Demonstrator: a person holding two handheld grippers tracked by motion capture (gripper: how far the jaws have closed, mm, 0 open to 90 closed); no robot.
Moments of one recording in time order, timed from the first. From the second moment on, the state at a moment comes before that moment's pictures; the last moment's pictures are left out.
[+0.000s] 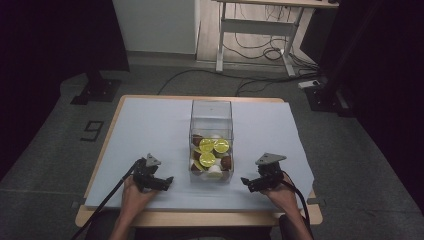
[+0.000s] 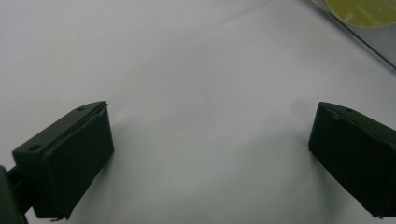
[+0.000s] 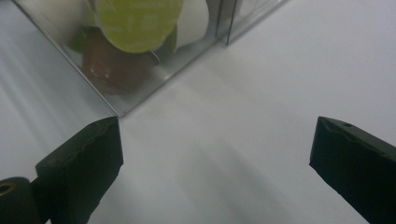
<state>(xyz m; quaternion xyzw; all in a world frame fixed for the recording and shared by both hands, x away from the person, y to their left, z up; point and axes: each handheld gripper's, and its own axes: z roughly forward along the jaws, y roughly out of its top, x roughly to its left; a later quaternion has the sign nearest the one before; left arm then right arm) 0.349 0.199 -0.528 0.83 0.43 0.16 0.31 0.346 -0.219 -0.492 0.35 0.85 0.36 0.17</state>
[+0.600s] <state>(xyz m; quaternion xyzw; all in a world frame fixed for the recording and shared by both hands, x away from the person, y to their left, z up) 0.349 0.199 -0.528 0.83 0.43 0.16 0.31 0.347 -0.206 -0.452 0.33 0.85 0.37 0.16</state>
